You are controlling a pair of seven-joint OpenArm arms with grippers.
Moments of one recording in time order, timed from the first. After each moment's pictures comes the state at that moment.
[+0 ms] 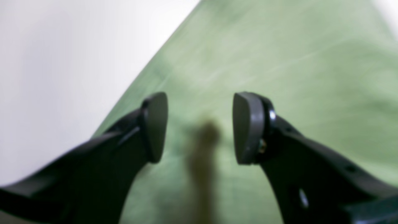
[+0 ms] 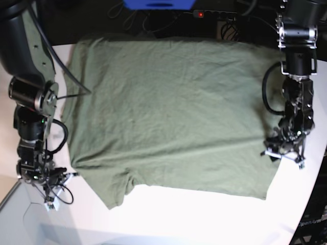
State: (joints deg) left arm -16.7 -23.5 -2.0 67.7 -31.4 10.3 35.4; right arm 45.1 15.2 17.2 30.6 -17.7 27.0 -28.6
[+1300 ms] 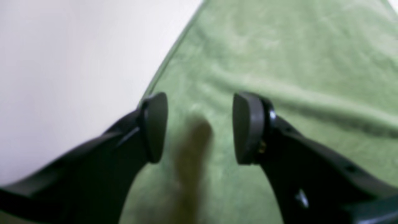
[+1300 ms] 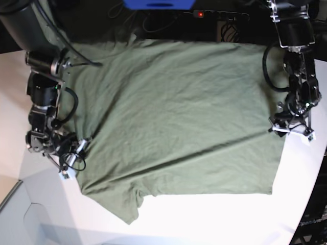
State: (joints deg) left arm -4.2 -20.1 -14.8 78.4 -30.5 10.4 42.6; right arm 32.4 11.5 21.0 38.1 -16.0 37.3 -27.0
